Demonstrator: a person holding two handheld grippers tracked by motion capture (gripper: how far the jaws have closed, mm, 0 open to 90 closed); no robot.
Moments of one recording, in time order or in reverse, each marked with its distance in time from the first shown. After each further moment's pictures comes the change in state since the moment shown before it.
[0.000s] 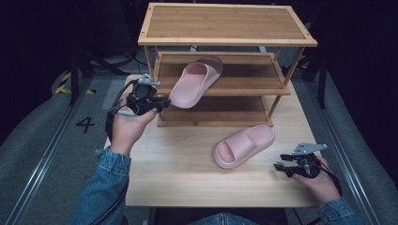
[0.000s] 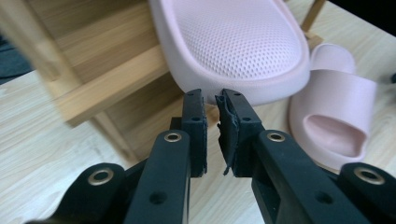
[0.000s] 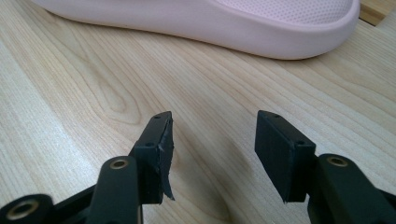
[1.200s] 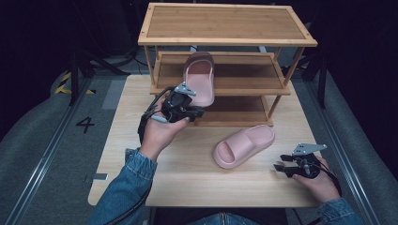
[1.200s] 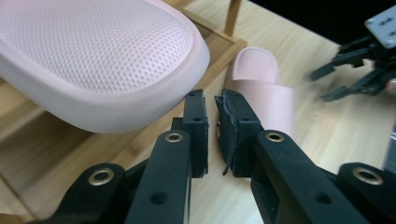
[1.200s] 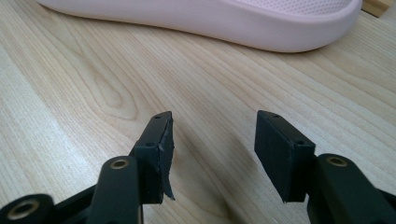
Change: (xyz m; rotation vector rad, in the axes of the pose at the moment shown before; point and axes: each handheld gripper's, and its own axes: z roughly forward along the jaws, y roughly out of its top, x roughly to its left) left arm -0.058 0.023 0.043 0.012 -0.134 0.114; right arm -0.001 -0.003 0.002 0.009 -0.001 0.008
